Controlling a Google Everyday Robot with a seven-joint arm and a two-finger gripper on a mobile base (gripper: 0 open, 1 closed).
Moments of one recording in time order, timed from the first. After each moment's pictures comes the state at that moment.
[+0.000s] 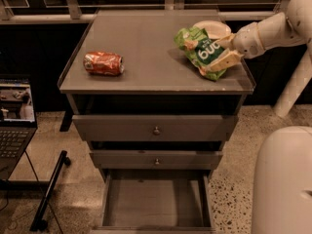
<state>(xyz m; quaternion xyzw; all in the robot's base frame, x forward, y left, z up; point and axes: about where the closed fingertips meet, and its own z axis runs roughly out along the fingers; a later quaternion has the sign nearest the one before) 0.732 -0.221 0.863 -0.58 0.68 0.17 0.41</state>
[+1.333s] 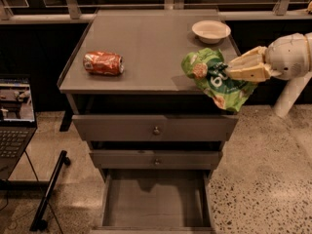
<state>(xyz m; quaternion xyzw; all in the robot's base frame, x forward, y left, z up) 0.569 -0.215 0.921 -0.55 0.65 0.26 0.46</state>
